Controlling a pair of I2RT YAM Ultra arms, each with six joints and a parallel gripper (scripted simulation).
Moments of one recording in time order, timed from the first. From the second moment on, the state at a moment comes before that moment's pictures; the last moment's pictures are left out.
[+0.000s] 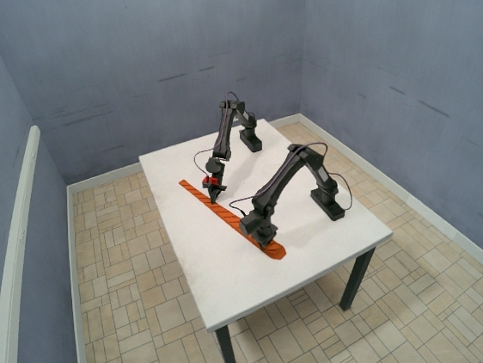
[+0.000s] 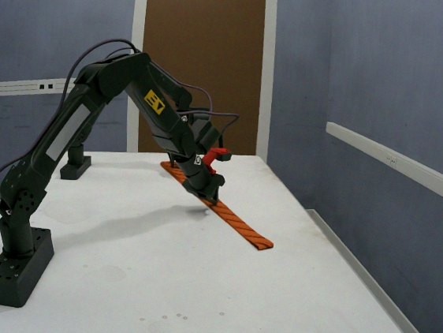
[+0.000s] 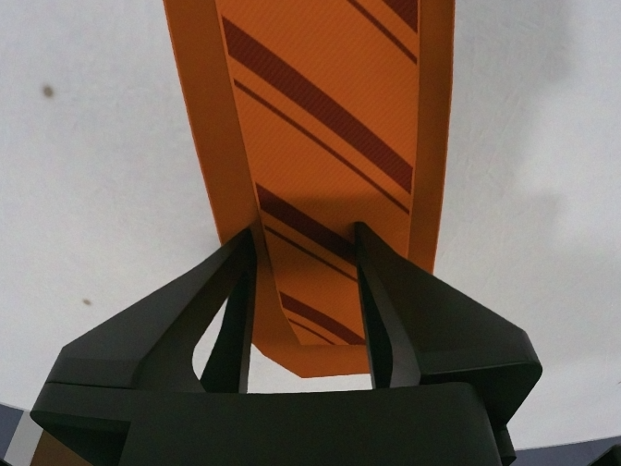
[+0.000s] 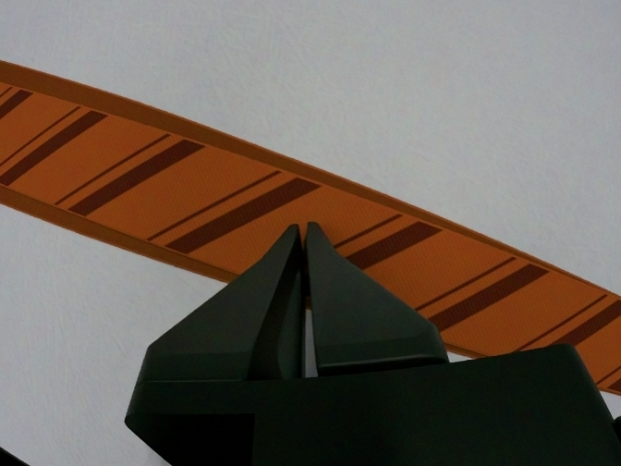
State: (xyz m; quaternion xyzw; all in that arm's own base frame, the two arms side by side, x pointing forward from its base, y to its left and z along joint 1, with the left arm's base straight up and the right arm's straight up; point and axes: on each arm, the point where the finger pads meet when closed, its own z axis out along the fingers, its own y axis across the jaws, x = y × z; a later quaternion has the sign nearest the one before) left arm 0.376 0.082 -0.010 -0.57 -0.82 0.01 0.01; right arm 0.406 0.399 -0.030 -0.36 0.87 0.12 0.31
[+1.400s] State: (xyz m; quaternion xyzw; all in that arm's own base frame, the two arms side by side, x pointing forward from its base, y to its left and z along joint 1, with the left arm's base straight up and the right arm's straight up) left arm 0.373 0.082 -0.007 -0.57 -0.82 0.01 0.01; right arm 0.406 0.399 -0.030 -0.36 0.87 0.12 0.31
